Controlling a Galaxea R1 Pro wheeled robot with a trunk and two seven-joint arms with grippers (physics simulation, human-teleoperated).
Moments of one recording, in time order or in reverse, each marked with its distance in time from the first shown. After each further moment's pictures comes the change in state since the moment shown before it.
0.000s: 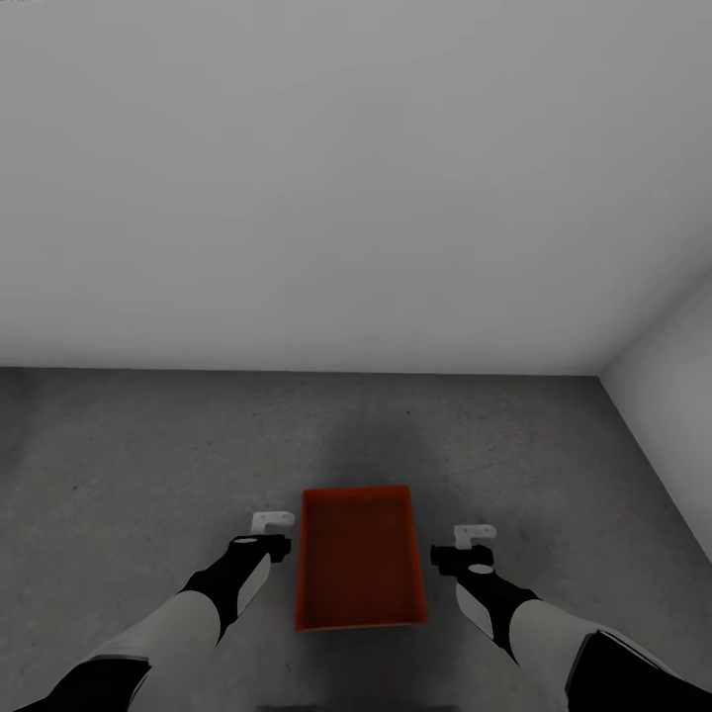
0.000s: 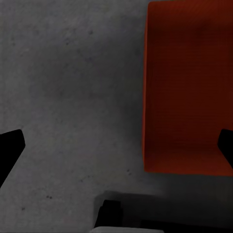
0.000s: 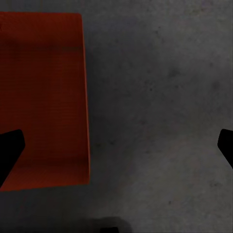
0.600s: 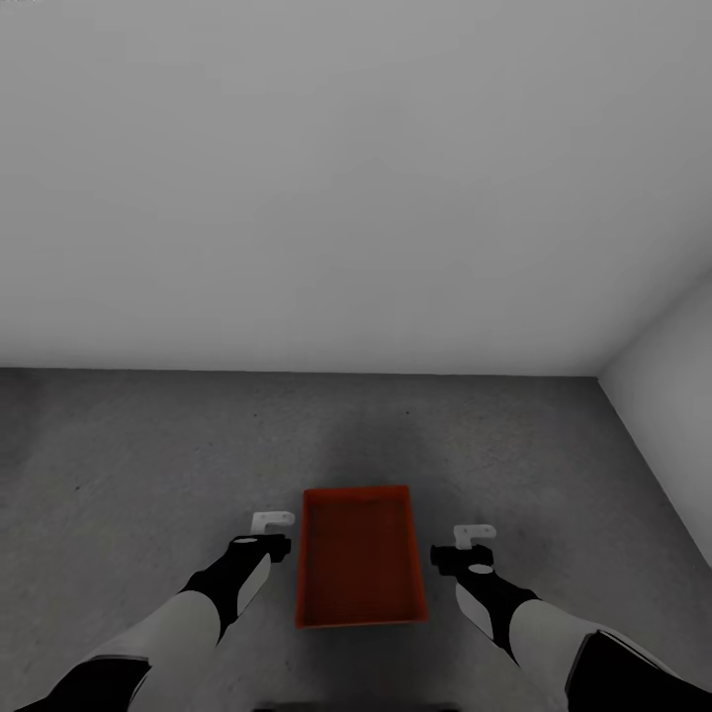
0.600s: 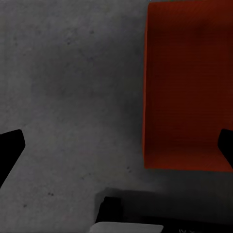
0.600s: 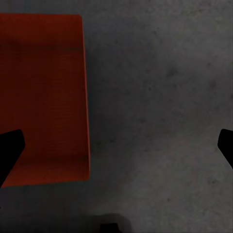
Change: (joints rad) left arm 0.000 0.000 0.000 0.000 0.000 -0.001 0.000; right arm 0.000 0.000 0.000 0.000 -0.001 -0.001 -0.001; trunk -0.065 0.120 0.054
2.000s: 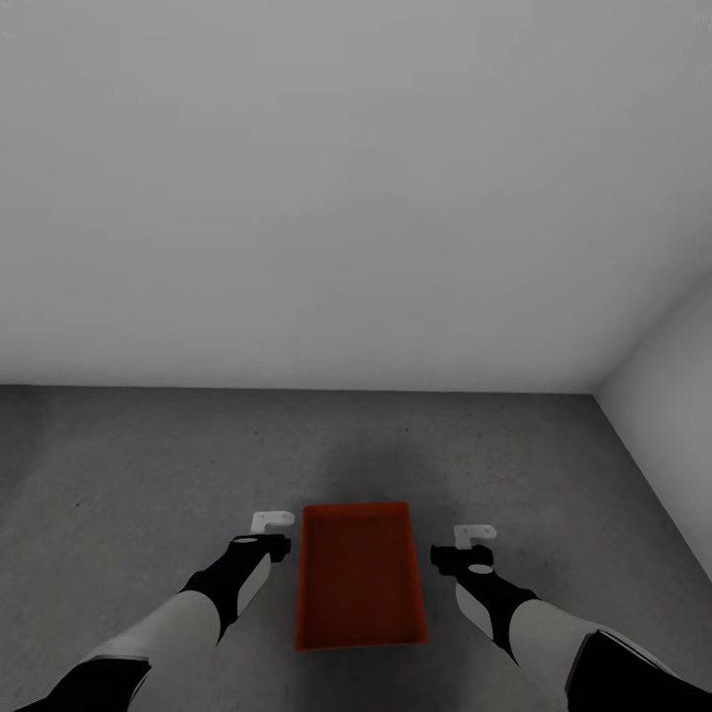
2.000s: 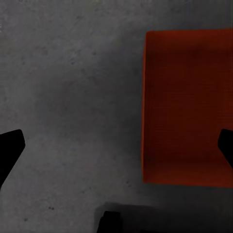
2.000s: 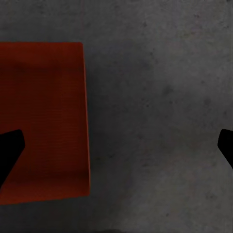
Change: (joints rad) left arm 0.000 0.000 0.000 -0.001 0.000 0.000 0.002; right arm 0.000 0.000 0.000 0.000 0.000 -0.001 0.000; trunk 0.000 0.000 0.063
